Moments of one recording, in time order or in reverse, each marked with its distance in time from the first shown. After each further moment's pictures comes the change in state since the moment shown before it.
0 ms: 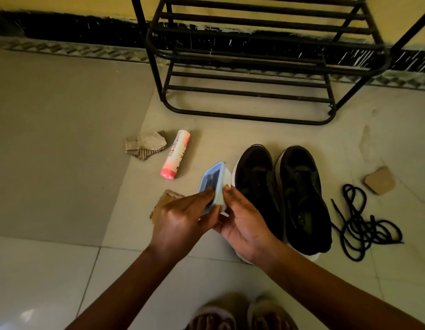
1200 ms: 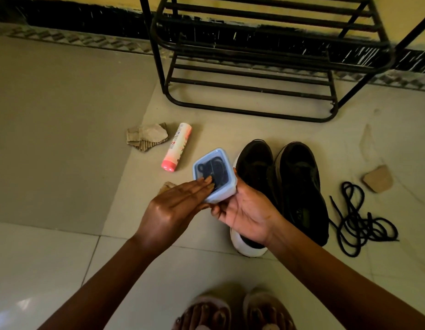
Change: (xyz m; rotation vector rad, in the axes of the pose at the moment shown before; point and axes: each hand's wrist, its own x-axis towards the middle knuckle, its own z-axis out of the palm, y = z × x) left_hand -0.010 -0.020 -0.013 -0.176 -0.111 0.144; right_hand 0.002 -0.021 -0.003 -0.134 -0.052 0.157
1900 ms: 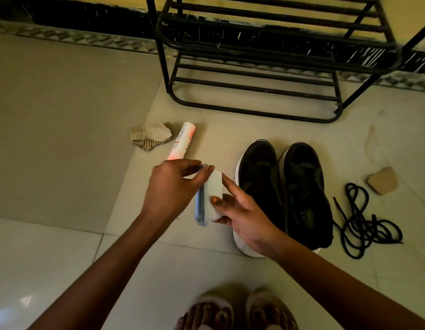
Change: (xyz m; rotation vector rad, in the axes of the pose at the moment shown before) left_hand 0.055 0.011 -0.018 -0.235 -0.068 -0.961; right_hand 0.000 0.022 -0.009 -0.539 -0.068 -0.245
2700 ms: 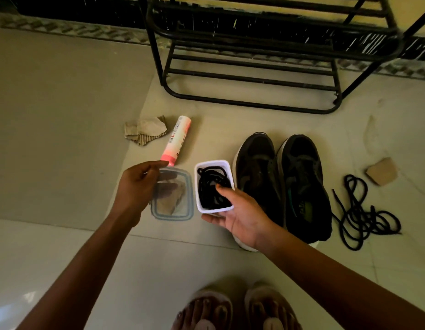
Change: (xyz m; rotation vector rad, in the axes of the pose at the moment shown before) left_hand 0.015 -0.059 -0.012 -0.535 -0.071 -0.416; right_hand 0.015 0.011 -0.003 0.388 0.170 0.254
